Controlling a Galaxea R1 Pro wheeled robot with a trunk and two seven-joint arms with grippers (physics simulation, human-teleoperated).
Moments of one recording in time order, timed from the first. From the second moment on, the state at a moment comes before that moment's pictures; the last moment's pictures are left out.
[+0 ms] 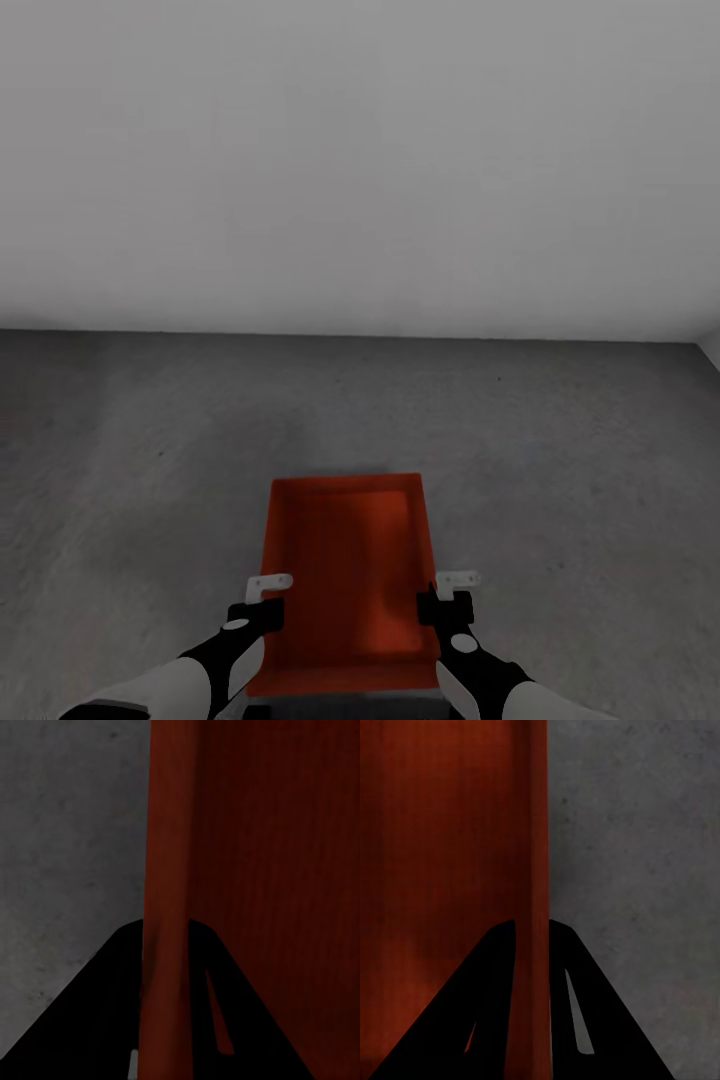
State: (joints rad) left arm -0.68 -0.09 -0.07 -0.06 0.14 -0.11 0.18; right arm -0.61 0.10 0.70 -0.19 -0.54 -0.28 -0.30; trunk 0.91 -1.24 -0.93
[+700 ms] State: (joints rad) left arm -0.68 -0.10 -0.11 -0.10 0.15 -0.04 0.19; right arm -0.61 0.10 0.74 -0.18 -0.63 -0.28 -0.30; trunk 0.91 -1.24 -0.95
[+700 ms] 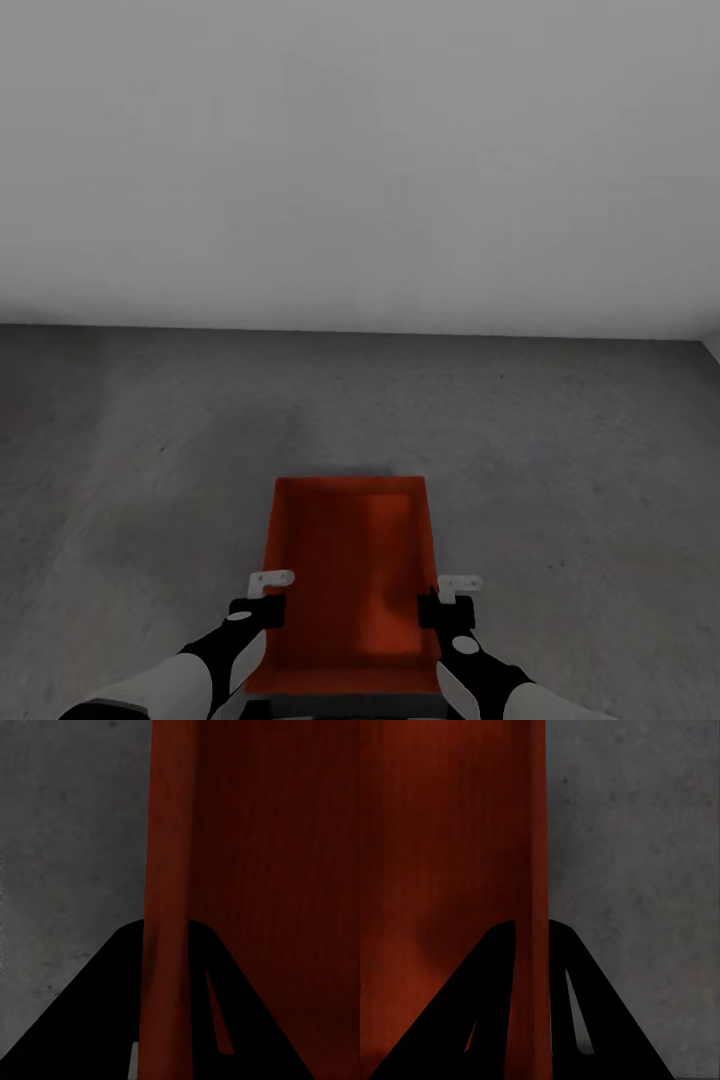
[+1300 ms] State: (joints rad) left arm -0.68 -0.10 -0.11 -0.10 0.15 -0.04 0.19; right arm -0.61 0.10 0.74 -0.18 -0.64 -0.28 -0.29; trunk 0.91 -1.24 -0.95
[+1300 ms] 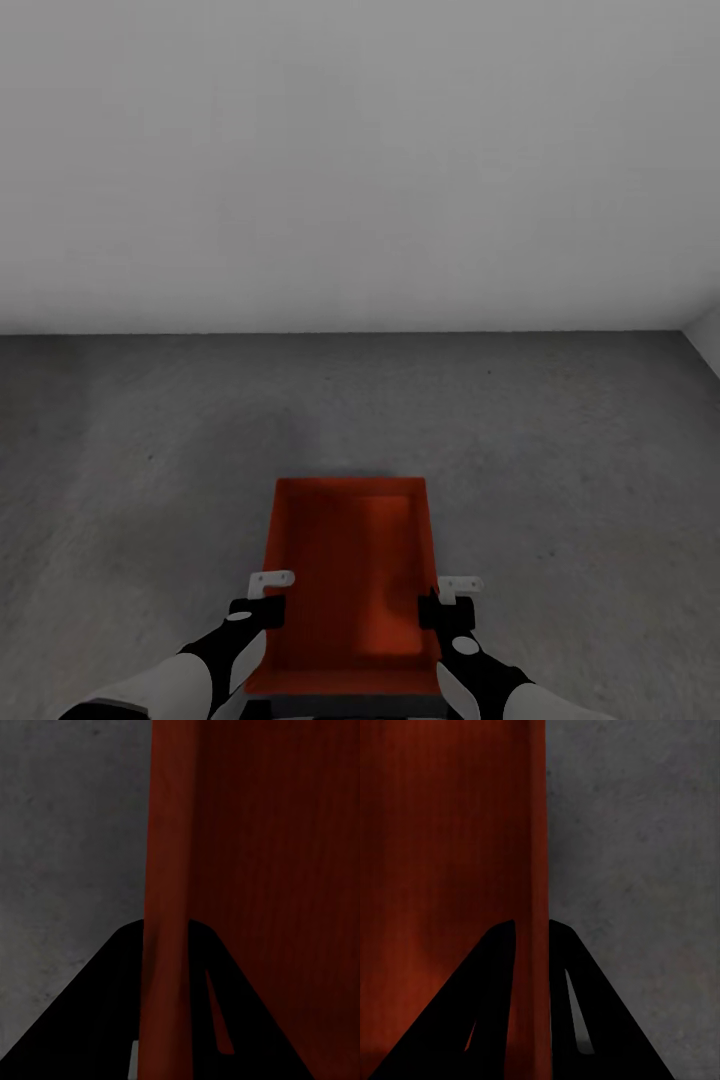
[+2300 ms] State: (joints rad) left arm -0.68 -0.10 -0.11 -0.10 0.15 -0.04 0.19; right arm -0.61 0.10 0.74 -0.18 -0.64 -0.28 -0.29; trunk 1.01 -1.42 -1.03
